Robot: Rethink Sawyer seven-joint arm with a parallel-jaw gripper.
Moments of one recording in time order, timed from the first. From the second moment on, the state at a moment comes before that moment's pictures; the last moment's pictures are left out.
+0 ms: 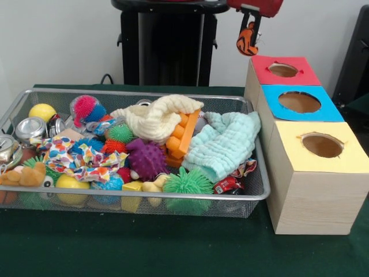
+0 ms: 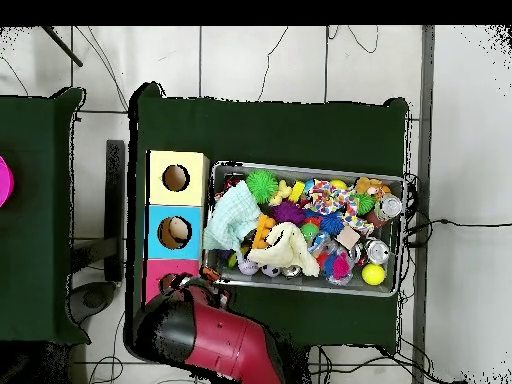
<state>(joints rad) 0.22 -0.88 -0.34 2.06 0.30 0.43 1.85</state>
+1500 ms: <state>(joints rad) 0.38 -0.78 -0.31 2.14 0.45 0.28 1.97</state>
